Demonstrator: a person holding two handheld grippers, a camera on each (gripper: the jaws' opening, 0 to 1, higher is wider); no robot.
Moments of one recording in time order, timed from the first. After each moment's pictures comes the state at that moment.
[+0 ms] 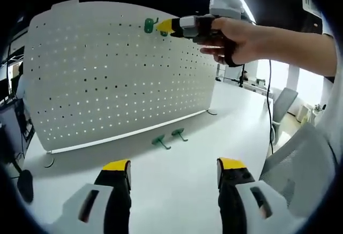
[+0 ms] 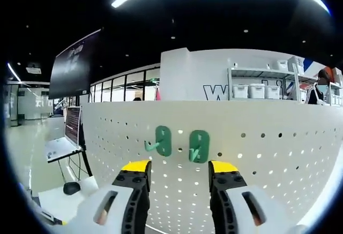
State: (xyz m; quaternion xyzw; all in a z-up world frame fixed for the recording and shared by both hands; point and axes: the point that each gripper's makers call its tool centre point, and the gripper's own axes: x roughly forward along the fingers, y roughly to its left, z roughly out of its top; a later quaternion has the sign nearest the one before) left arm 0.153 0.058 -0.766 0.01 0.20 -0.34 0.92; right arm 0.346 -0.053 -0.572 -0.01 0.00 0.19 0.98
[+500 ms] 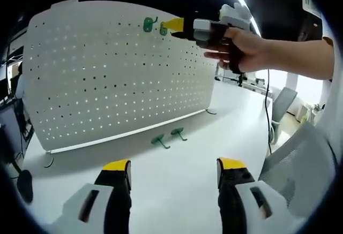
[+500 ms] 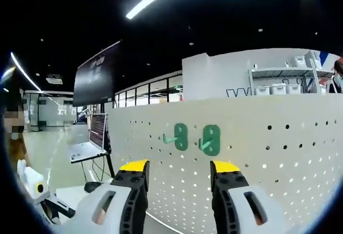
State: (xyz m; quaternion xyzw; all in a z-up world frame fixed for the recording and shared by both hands) left arm 0.152 0.057 -0.767 0.01 0.21 -0.34 0.92; right arm 0.317 -0.050 -0.579 0.03 -0.02 0.31 0.95
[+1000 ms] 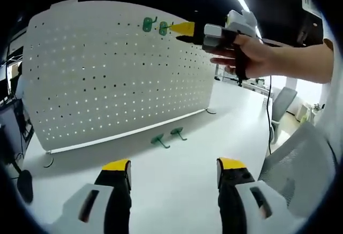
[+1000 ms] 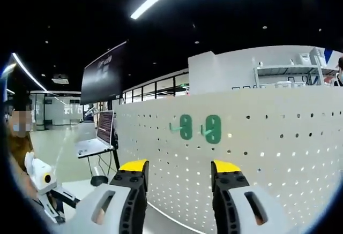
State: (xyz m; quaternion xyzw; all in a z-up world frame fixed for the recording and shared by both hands) left arm 0.152 0.057 -0.768 0.01 0.21 -0.34 0.92; right arm 0.295 -0.059 -0.593 0.01 -0.01 0.33 0.95
